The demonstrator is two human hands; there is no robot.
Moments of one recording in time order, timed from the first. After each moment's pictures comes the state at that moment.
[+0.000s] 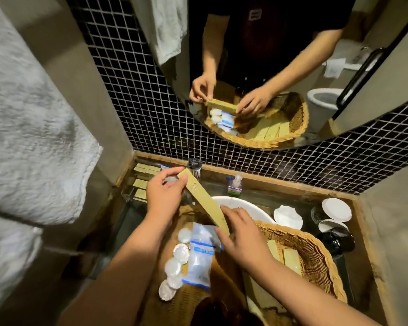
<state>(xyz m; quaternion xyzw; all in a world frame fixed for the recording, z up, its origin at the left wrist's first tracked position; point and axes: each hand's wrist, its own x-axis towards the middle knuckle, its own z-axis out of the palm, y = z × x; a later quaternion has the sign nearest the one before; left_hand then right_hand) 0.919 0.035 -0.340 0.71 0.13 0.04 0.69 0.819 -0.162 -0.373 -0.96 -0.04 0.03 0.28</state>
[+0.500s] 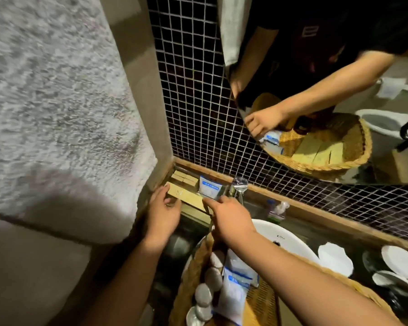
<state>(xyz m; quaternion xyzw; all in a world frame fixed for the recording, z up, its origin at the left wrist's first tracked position) 0.946 0.148 -0.396 0.78 0.22 0.01 0.58 0.953 -0.041 -0.370 -0.97 -0.19 0.10 0.07</state>
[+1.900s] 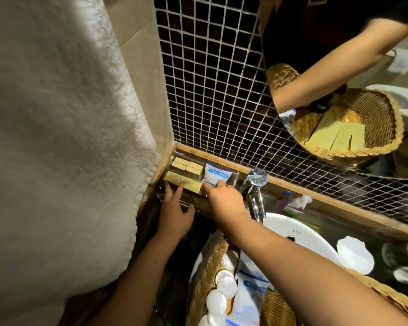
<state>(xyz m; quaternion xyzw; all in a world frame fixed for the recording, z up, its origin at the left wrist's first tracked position) 0.967 0.148 -0.458 0.88 0.16 -0.10 0.43 1.007 0.008 -0.426 -0.97 -0.16 0.16 0.03</state>
